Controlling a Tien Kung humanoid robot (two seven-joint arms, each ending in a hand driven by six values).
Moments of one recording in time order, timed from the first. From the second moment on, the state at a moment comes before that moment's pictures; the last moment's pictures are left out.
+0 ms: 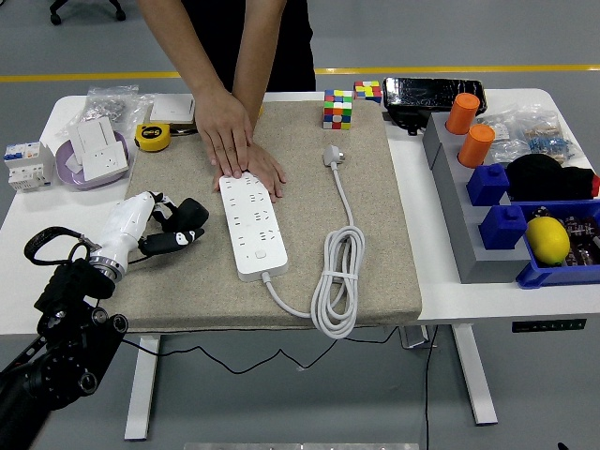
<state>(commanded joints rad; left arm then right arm) -0.29 0.04 -1.39 -0.95 2.27 0.20 -0.10 0.06 -0.13 1.40 0.18 -1.25 0.00 -0.03</state>
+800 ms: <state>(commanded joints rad) -0.40 0.17 -1.08 -1.02 1.85 0.11 -0.11 0.06 -0.14 1.38 0.18 -1.25 0.00 -0.03</state>
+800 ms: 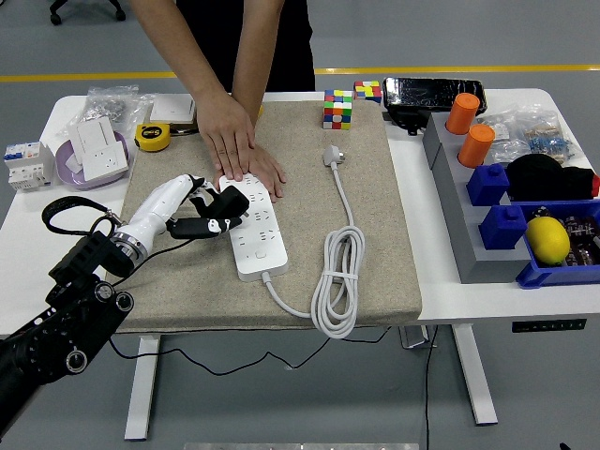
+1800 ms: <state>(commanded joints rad) -0.60 0.29 -0.73 -0.90 2.12 0.46 -0.29 0.08 -0.16 1.37 0.18 -1.24 0.00 -0.03</state>
